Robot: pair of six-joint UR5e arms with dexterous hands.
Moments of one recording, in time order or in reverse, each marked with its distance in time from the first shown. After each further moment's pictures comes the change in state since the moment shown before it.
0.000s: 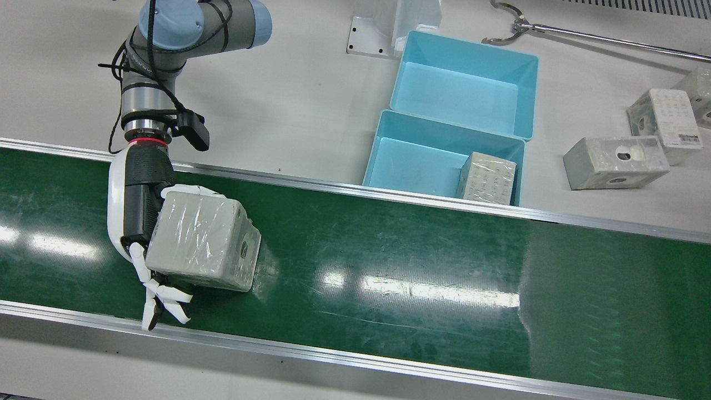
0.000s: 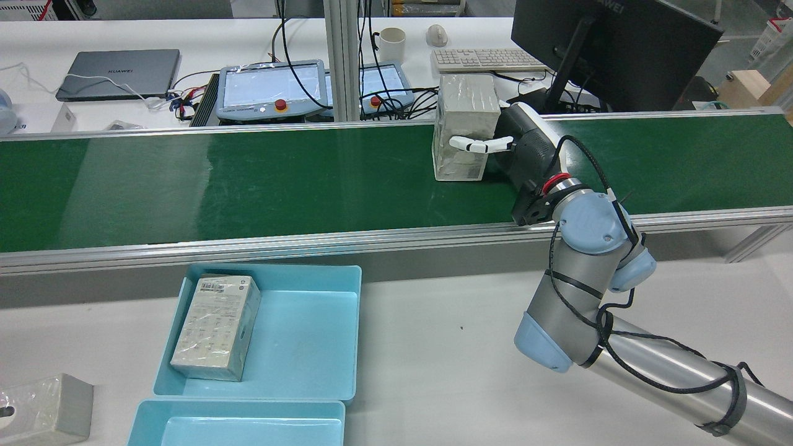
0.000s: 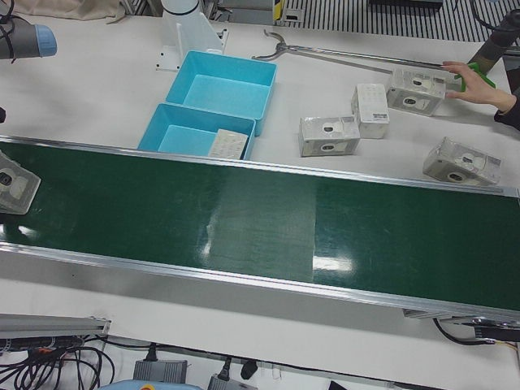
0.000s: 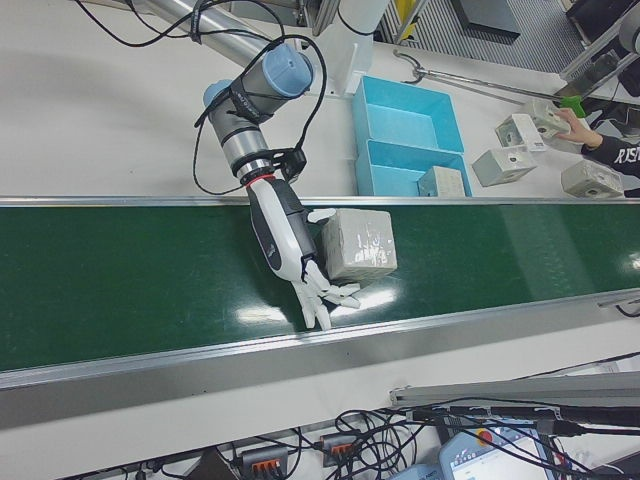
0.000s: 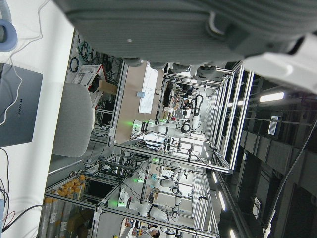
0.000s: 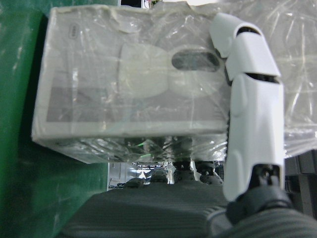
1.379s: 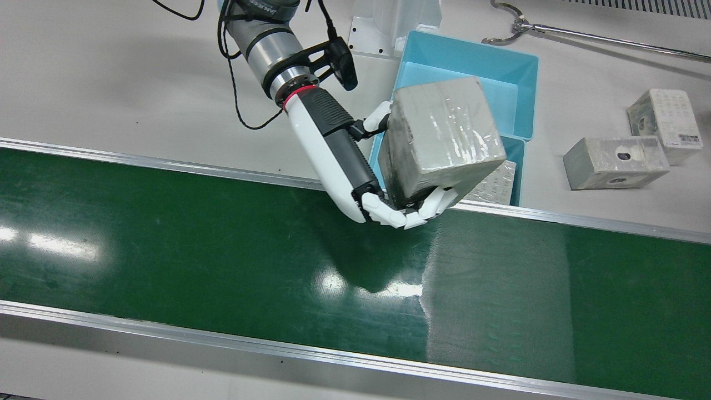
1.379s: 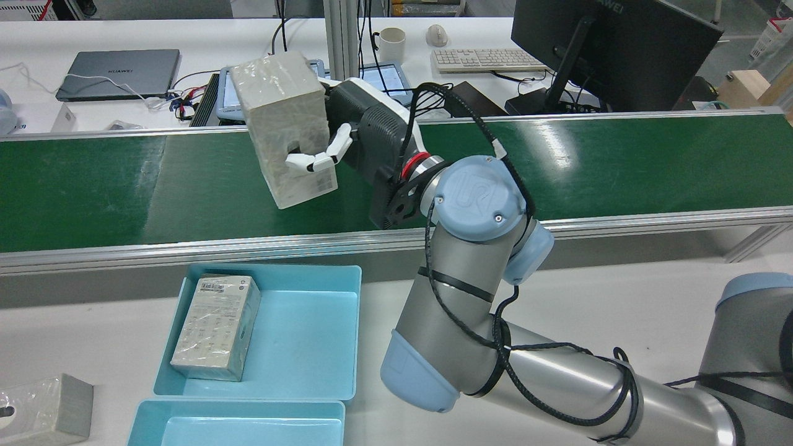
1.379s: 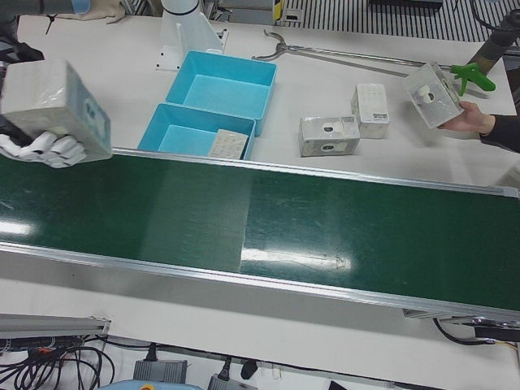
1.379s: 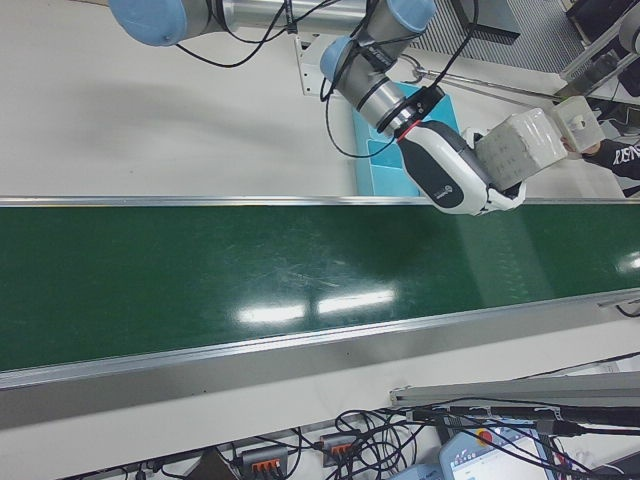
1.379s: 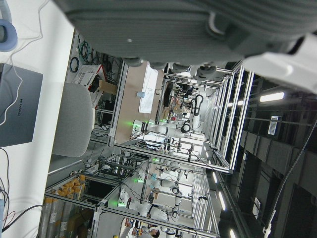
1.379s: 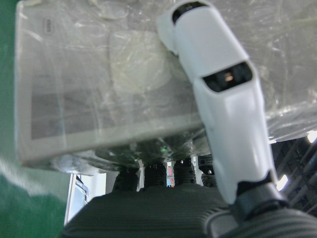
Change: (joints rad) left arm 0.000 0.000 0.000 0.000 0.000 0.000; right arm -0.126 0.384 0.058 -0.198 -0.198 0.010
